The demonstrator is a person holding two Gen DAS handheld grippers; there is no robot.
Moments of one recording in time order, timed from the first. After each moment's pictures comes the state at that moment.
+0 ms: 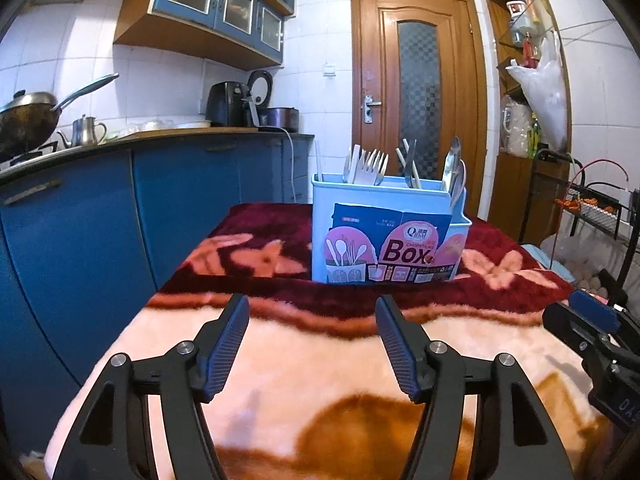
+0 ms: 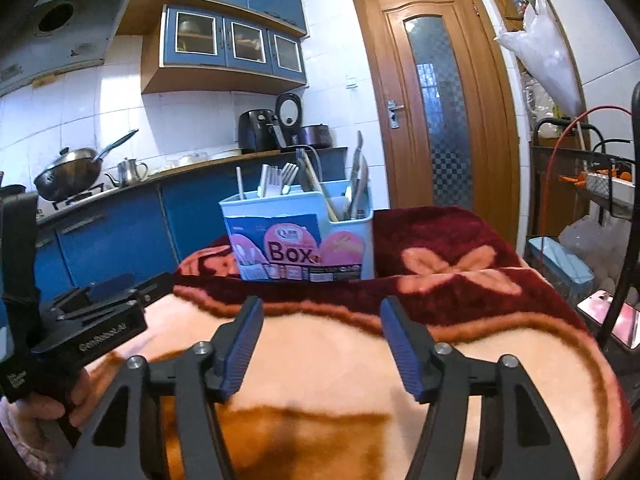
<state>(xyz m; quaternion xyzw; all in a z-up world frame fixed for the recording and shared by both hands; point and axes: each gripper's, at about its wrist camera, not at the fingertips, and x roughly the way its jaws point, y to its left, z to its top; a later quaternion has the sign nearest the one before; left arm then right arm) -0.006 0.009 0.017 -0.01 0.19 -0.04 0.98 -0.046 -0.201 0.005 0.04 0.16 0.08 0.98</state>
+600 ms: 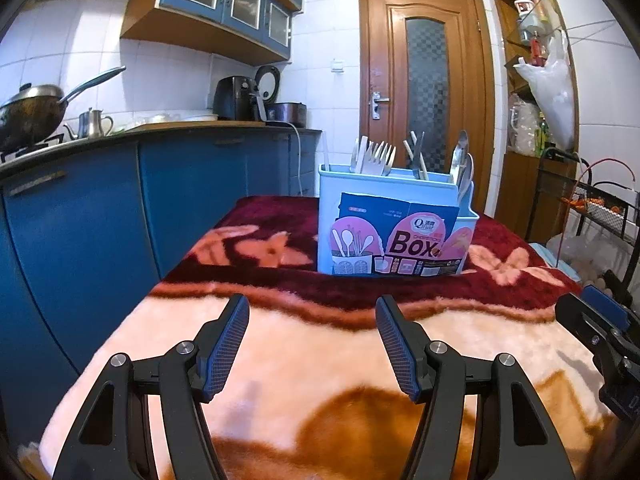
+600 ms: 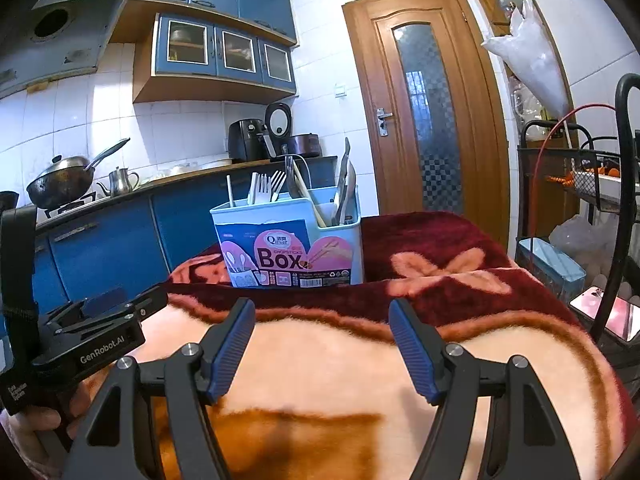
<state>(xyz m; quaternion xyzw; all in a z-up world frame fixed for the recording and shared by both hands) -0.005 0.011 0.012 -0.01 0.19 -0.02 0.98 -0.049 -0.204 0.005 0.05 0.14 0.07 0.99</state>
